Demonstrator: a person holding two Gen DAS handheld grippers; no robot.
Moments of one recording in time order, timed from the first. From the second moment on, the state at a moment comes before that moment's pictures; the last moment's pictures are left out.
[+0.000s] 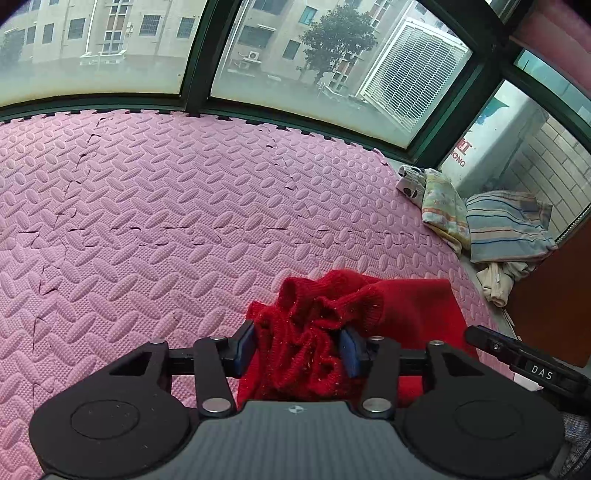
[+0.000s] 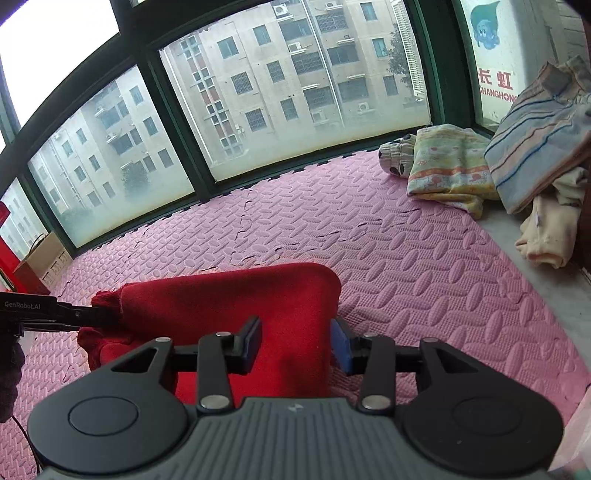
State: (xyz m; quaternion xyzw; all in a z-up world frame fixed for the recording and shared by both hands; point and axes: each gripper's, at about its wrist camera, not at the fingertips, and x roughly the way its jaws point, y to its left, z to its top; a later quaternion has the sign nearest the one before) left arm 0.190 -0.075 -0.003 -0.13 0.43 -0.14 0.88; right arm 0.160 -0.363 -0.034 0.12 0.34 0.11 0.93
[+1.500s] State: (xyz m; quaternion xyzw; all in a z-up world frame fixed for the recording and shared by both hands) left arm 0.221 -0.100 -0.031 -0.17 0.43 -0.22 0.86; right arm 0.226 -0.311 -0.054 0.03 0.37 0.13 0.92
